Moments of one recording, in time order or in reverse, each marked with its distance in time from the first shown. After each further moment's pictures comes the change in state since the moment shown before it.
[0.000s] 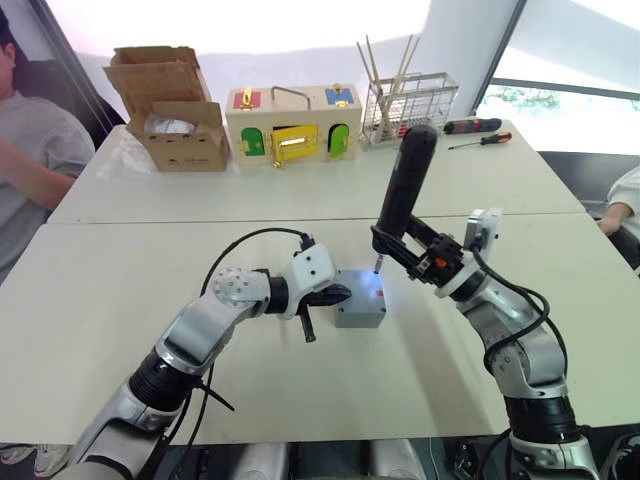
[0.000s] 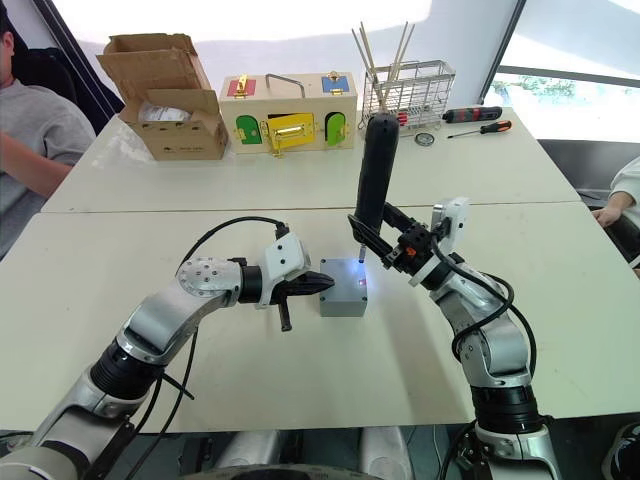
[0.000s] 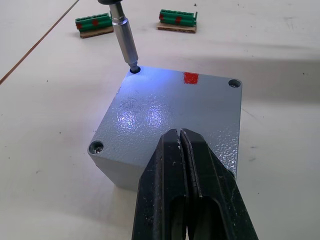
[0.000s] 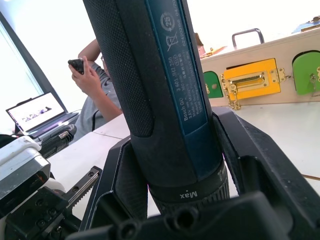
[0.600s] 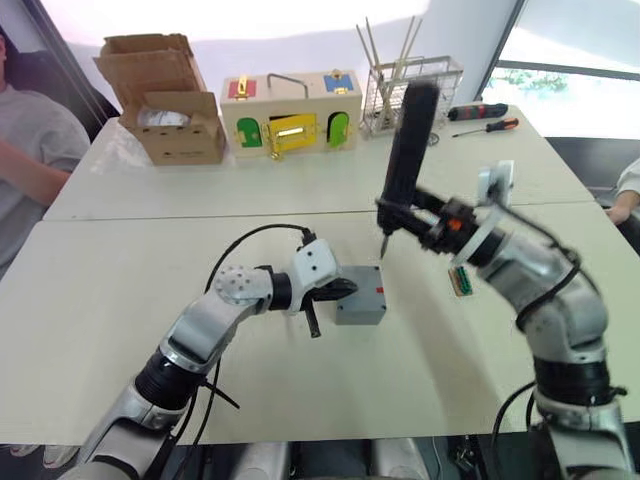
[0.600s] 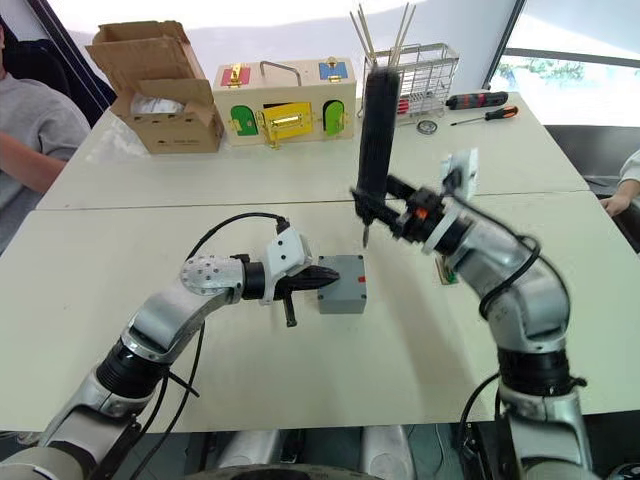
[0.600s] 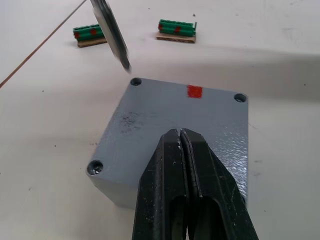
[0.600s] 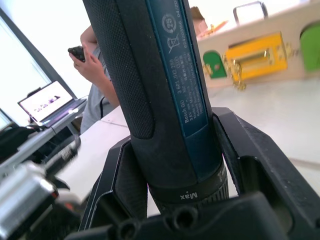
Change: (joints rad) left arm 0.001 -0.056 0.038 0.024 -0.009 -0.044 0.026; right arm -0.301 -0.171 -0.119 -0.086 0.225 0.381 -0.055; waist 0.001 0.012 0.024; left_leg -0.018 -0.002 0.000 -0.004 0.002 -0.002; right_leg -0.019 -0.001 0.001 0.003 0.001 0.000
